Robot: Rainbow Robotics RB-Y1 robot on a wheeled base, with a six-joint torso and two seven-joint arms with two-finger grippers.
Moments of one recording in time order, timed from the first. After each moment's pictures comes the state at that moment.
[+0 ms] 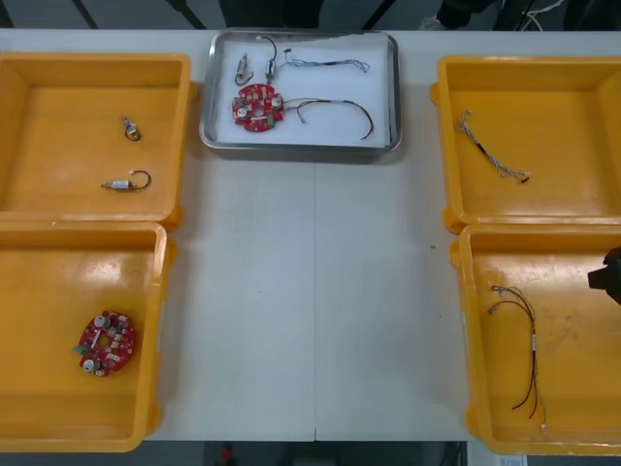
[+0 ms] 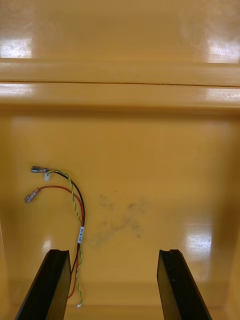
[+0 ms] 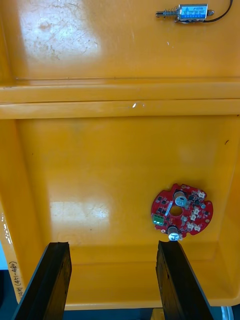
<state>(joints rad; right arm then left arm) -0.08 -0.55 -0.43 -2.27 -0.67 1.92 1.51 -0.17 0.97 0.42 -2.07 1.04 1.91 -1.31</state>
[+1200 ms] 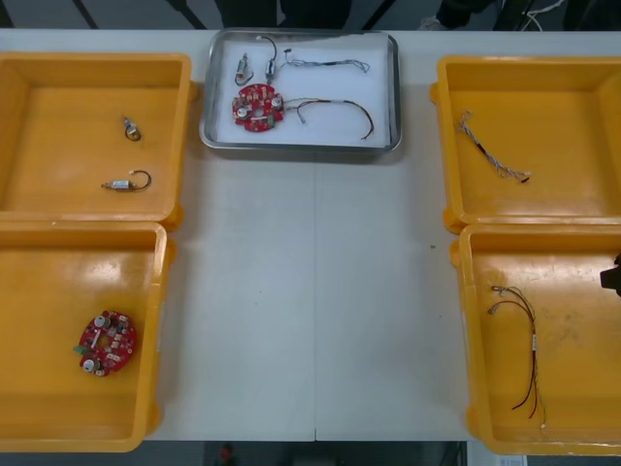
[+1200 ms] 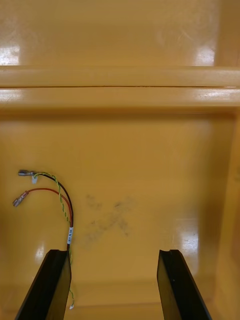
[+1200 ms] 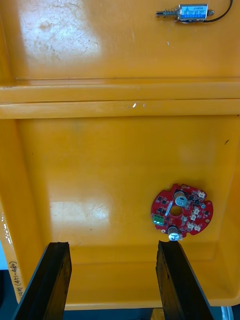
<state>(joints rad) -0.06 -0.55 -0.44 -2.31 -0.63 1.92 1.49 -0.17 0.97 0.42 -2.07 1.04 1.91 -1.31</state>
